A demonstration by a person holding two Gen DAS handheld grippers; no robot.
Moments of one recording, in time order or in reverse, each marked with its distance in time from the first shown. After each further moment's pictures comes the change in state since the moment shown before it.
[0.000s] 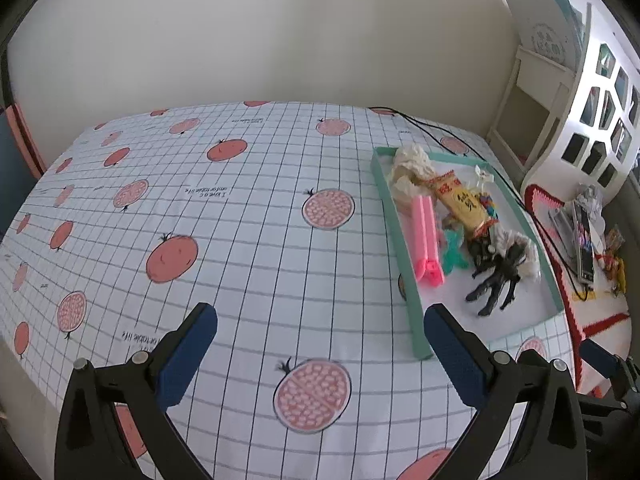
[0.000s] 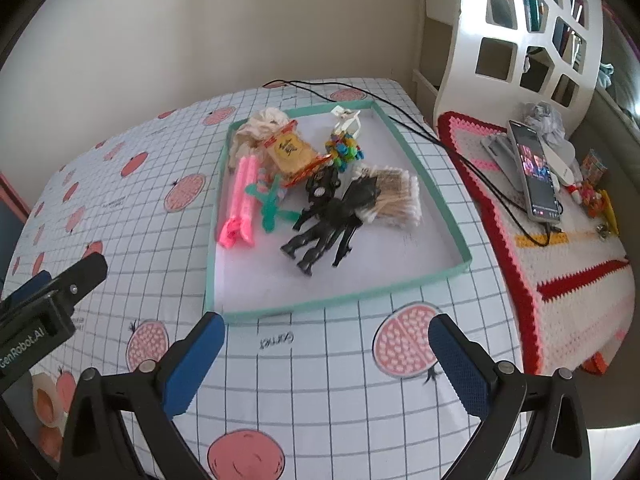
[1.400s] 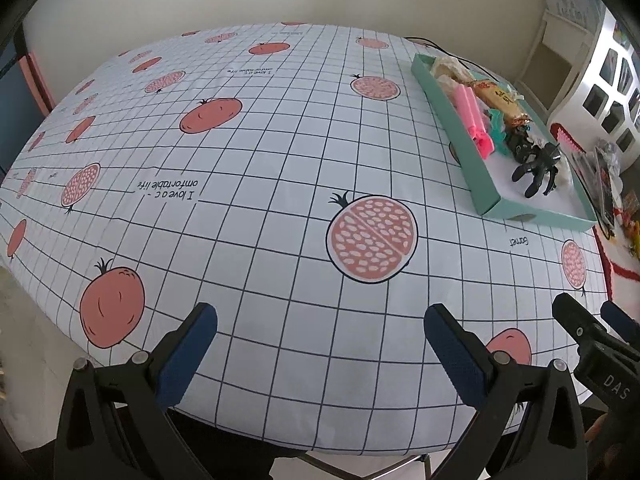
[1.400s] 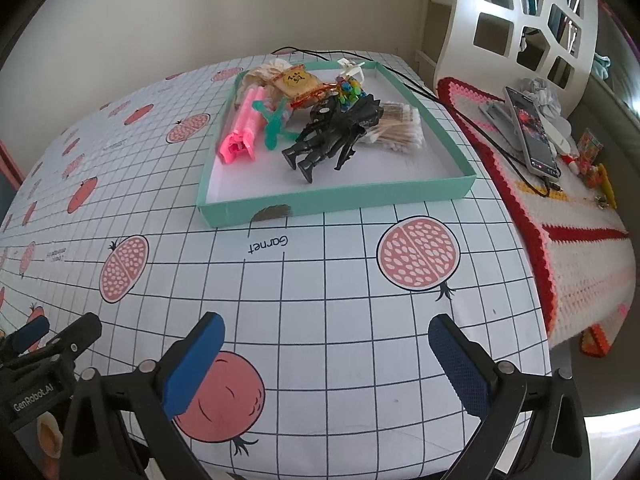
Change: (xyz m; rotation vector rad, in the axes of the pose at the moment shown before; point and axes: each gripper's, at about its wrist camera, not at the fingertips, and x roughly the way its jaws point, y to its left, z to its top) left arm 0.011 0.038 -0.107 -0.059 0.164 0.028; right arm 0.011 0.004 -0.074 -0.047 0.017 -0.028
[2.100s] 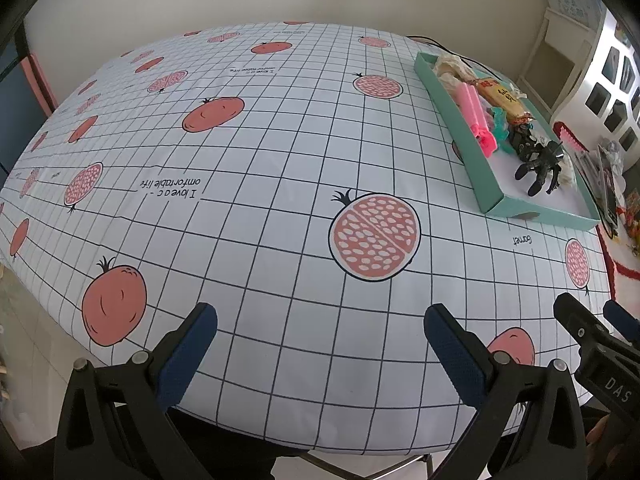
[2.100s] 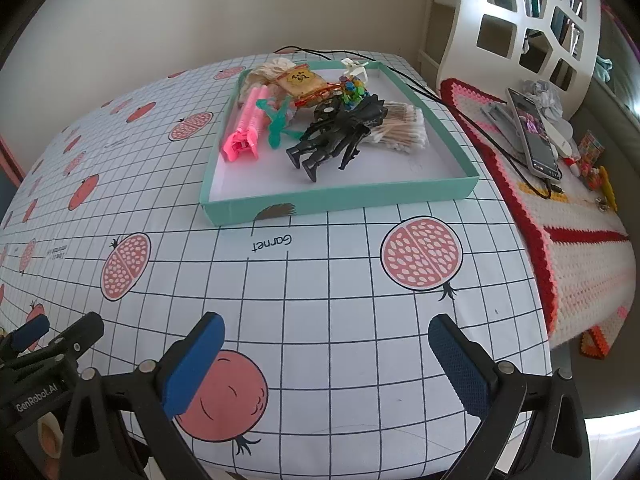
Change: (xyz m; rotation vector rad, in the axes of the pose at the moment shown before) left arm -0.001 0.001 -0.002 0.007 0.000 0.011; right arm 0.000 0.003 0.000 -0.008 0.000 0.000
